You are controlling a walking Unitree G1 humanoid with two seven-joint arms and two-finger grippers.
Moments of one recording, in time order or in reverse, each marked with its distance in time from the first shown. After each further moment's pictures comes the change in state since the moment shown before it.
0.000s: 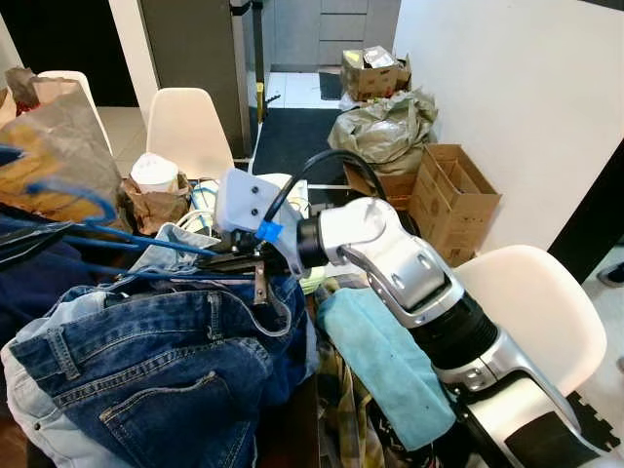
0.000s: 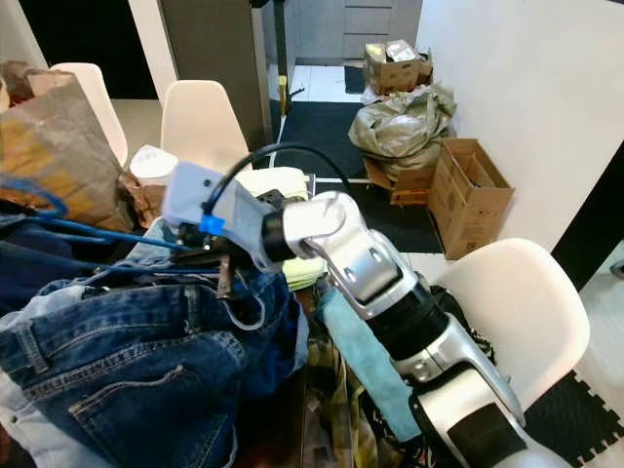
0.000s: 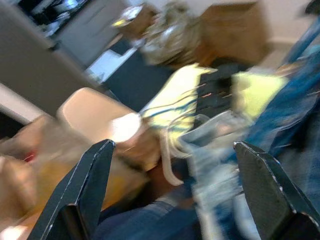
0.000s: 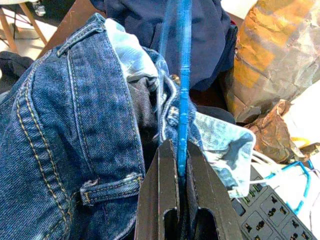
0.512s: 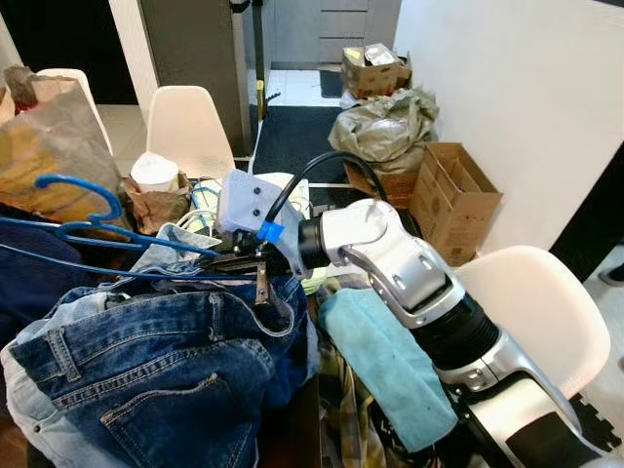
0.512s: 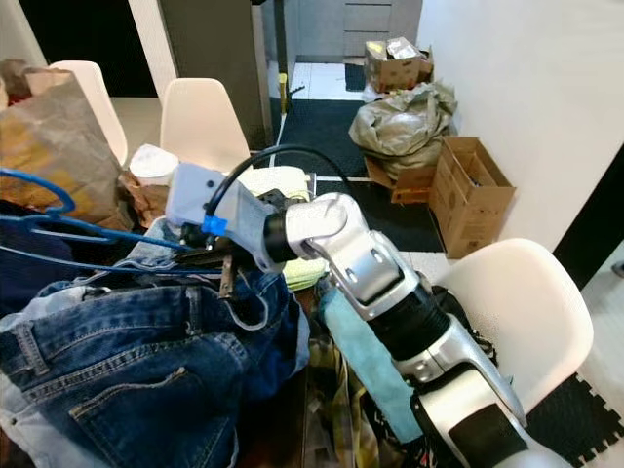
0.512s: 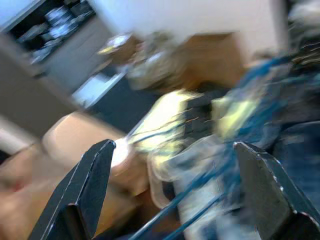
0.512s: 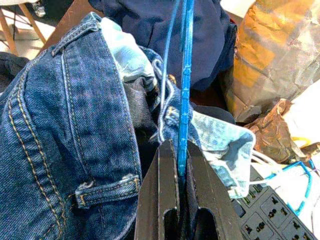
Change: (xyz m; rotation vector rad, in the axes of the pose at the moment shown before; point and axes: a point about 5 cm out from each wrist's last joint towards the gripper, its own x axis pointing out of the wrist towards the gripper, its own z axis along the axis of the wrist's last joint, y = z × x) left arm -0.012 -0.009 0.023 -0.063 -0.154 -0.119; right arm 0.000 0.000 0.000 0.002 0.003 -0.003
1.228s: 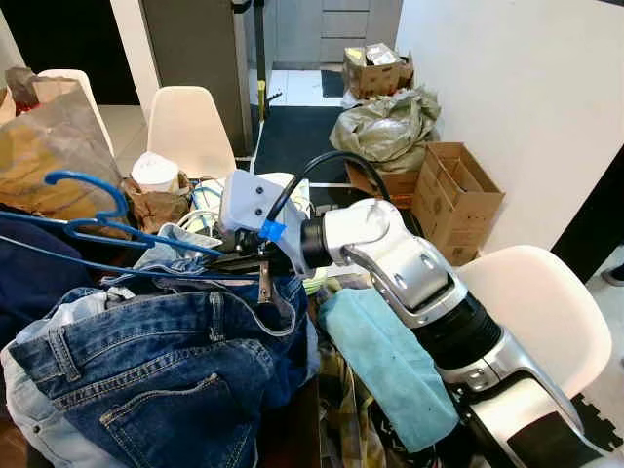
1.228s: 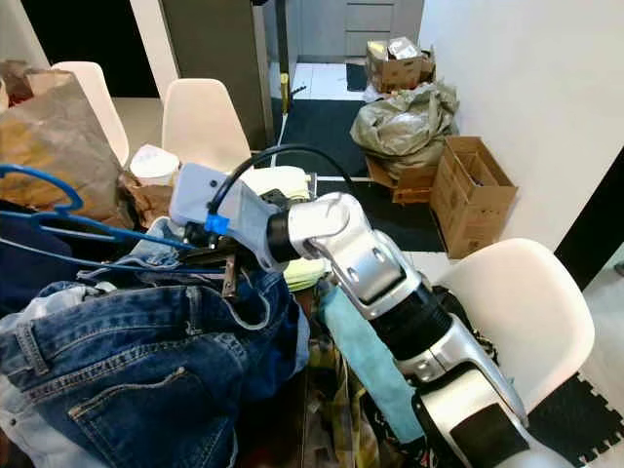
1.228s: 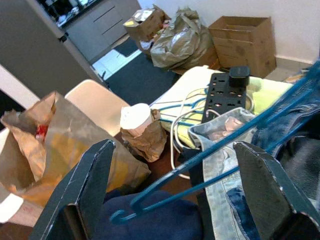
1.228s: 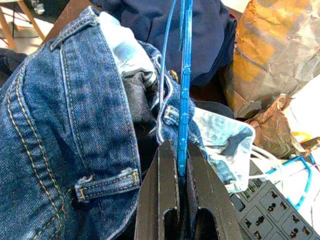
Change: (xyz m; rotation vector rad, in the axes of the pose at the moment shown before) left arm -0.023 0.026 -0.050 -0.085 0.100 0.137; right arm -0.004 -0.001 -0.002 0.005 0.018 0.000
